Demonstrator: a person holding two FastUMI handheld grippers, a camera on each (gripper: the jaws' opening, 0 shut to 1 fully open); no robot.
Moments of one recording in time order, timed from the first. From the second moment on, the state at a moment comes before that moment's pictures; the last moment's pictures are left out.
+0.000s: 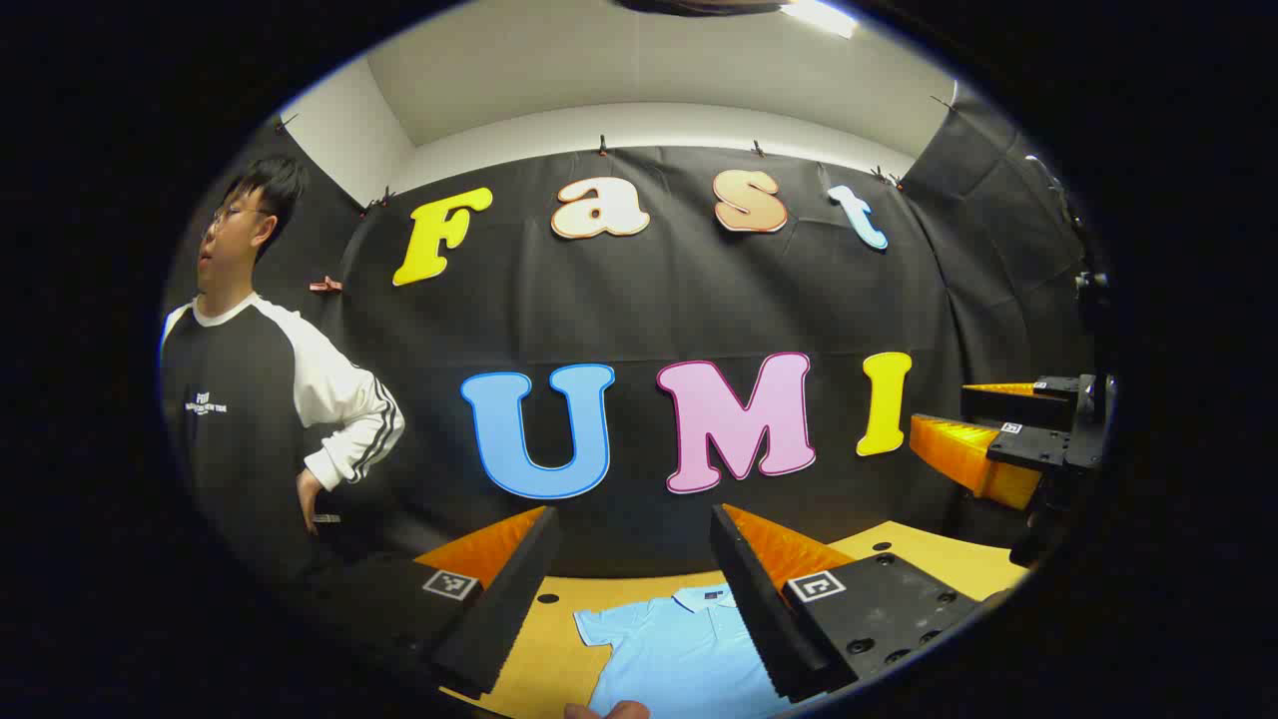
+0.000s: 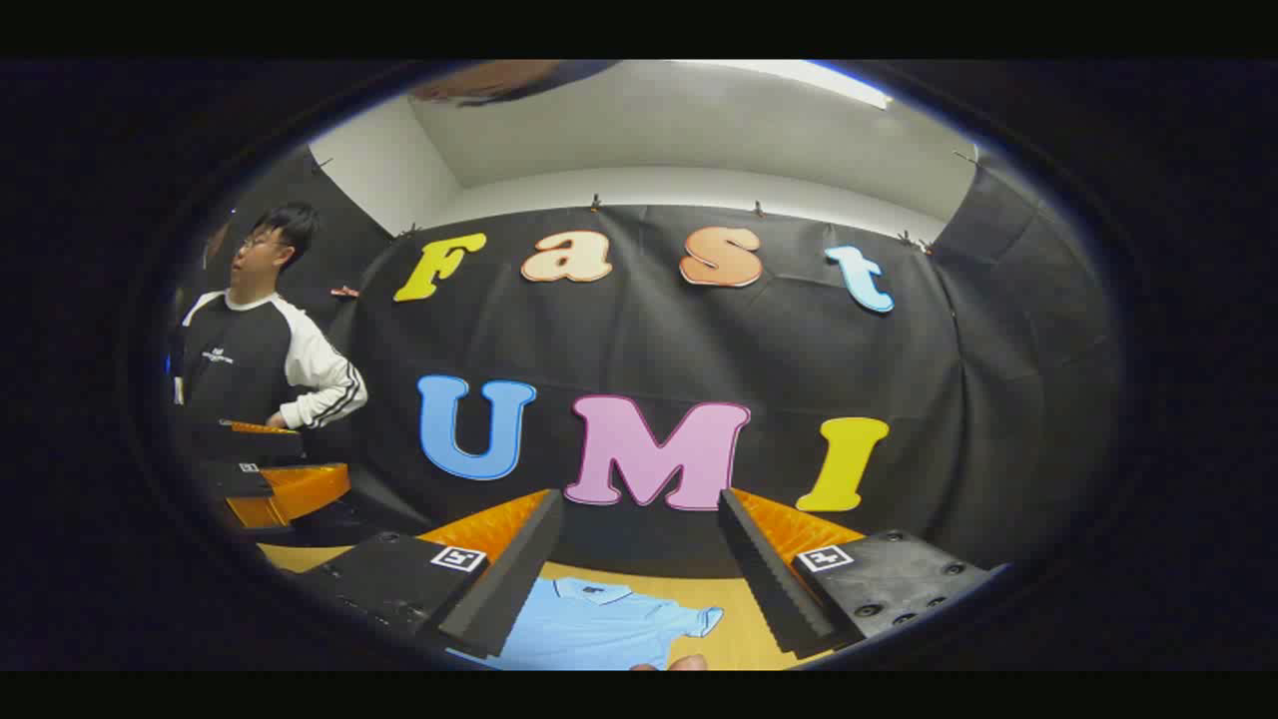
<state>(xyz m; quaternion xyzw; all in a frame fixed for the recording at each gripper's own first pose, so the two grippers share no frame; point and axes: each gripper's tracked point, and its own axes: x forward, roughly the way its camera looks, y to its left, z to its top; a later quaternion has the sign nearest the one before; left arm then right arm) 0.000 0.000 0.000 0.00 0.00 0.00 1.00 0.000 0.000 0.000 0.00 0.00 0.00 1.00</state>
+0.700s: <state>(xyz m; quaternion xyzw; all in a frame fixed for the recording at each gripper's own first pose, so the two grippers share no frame) -0.033 0.045 0.016 0.00 -0.01 0.07 1.00 0.017 0.039 -0.010 0.06 0.02 0.06 1.00</state>
